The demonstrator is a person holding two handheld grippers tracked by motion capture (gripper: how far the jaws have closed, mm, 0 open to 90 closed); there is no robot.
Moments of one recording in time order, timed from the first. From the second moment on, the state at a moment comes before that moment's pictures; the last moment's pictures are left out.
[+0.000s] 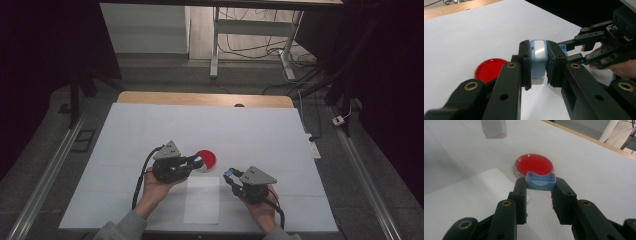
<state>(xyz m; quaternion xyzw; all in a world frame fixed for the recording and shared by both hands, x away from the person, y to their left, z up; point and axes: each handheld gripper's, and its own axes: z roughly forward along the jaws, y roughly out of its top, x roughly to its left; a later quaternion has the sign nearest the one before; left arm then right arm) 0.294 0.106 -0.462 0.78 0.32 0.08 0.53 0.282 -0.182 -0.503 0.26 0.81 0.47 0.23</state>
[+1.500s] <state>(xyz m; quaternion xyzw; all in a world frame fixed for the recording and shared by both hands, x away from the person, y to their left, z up) 0.298 0.116 -0.459 0.77 0.33 0.09 0.53 0.275 -0.249 -0.497 0.29 0.80 0.47 0.24</state>
